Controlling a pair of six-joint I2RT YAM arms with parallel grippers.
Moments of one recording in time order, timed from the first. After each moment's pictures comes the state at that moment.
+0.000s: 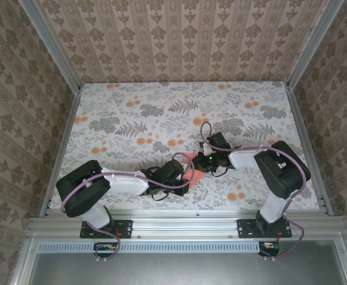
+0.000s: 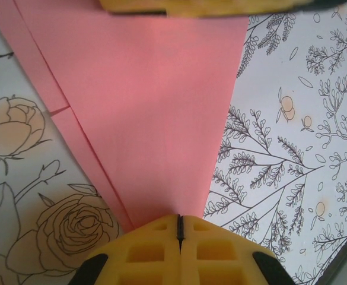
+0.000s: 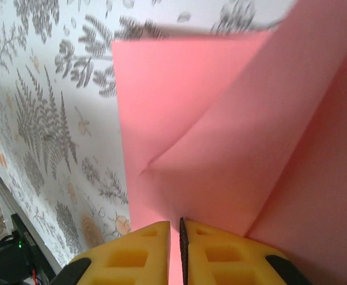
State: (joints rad) left arm -1.08 1.59 0.62 0.05 0.17 -0.67; right arm 0.47 1.74 0.74 0.00 -0.55 0.70
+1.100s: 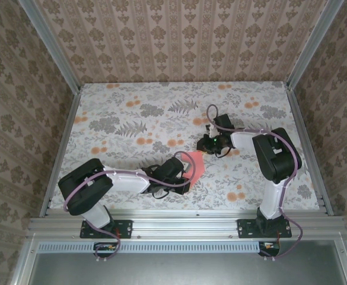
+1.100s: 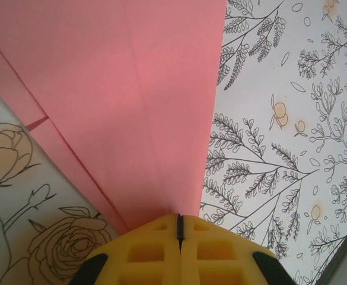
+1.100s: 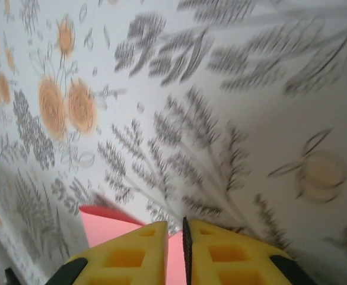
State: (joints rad) left arm -1.06 1.61 0.64 0.06 0.21 -0.63; right arm 0.30 1.91 1.03 -0.17 -0.54 0.56
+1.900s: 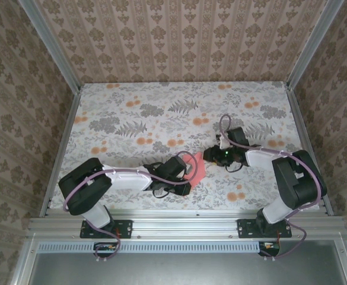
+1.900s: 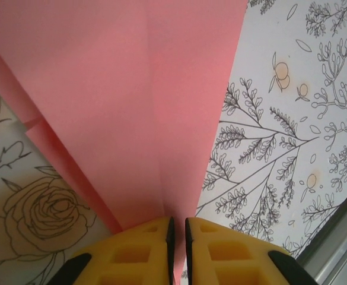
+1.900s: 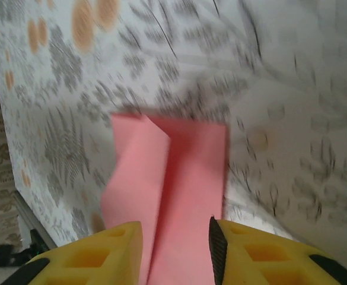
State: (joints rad) left arm -1.07 1.61 0.72 -0.13 0.27 -0.63; right arm 0.30 1.57 0.65 -0.04 -0.62 0.63
